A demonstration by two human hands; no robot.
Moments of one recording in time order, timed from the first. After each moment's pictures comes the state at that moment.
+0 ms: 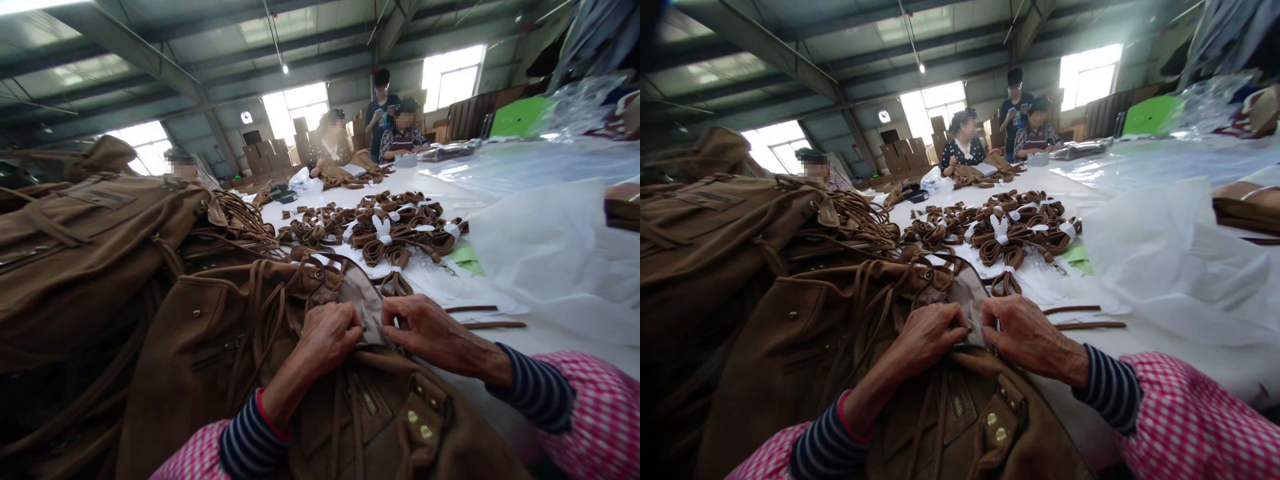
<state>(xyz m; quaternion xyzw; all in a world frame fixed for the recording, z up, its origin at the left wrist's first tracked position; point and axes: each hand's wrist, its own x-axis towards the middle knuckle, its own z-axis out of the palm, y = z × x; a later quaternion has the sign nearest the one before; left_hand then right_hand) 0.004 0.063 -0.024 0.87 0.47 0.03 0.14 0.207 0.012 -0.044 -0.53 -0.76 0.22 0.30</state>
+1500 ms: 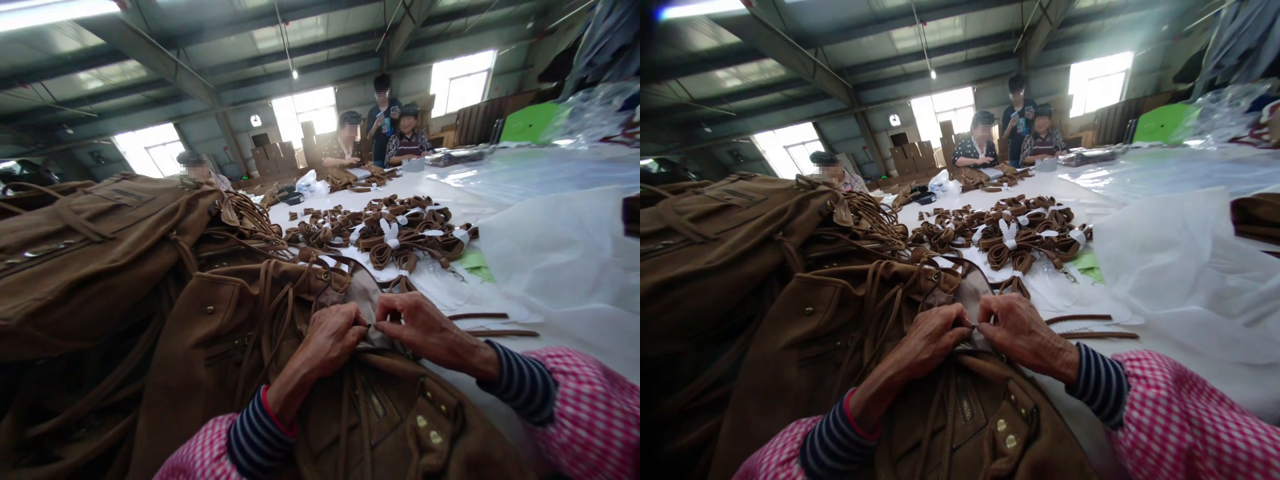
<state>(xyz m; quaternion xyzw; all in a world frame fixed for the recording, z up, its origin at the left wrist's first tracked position) -0.012 0.060 -0.030 0.87 0.44 0.10 0.22 0.192 0.029 -0.045 -0.52 -0.76 0.22 0.31</state>
